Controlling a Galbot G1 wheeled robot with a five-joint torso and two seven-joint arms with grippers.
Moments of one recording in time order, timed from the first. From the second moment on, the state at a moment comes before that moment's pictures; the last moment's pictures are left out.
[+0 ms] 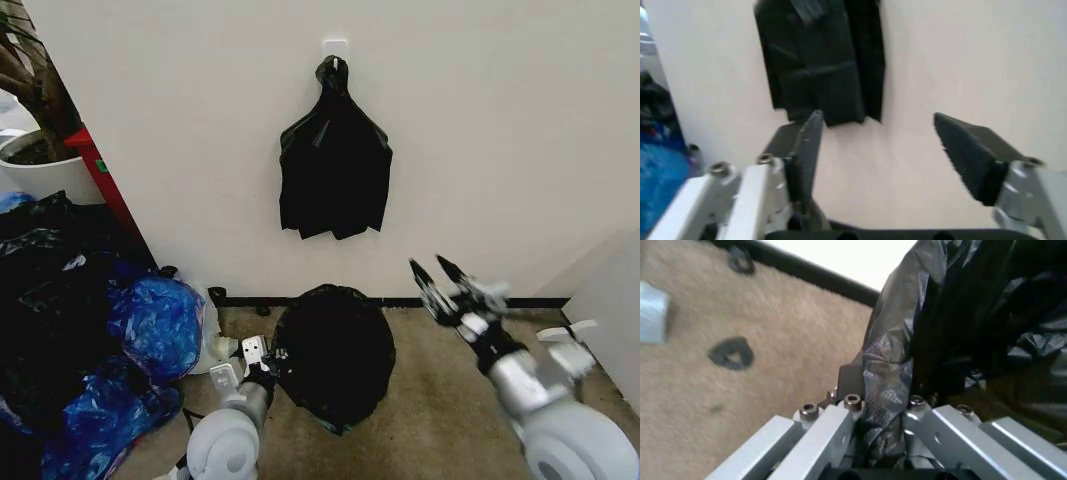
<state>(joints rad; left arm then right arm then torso) 1.25 -1.07 0.00 -2.11 -1.11 0.30 -0.71 -1.78 1.06 0.67 2.36 0.46 0.04 -0.05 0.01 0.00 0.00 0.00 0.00</state>
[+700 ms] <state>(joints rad) 0.96 -1.19 0.21 -1.87 -1.20 0.40 -0.85 -1.80 1.35 0.58 2.23 0.23 0.20 -0.01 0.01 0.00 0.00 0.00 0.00</state>
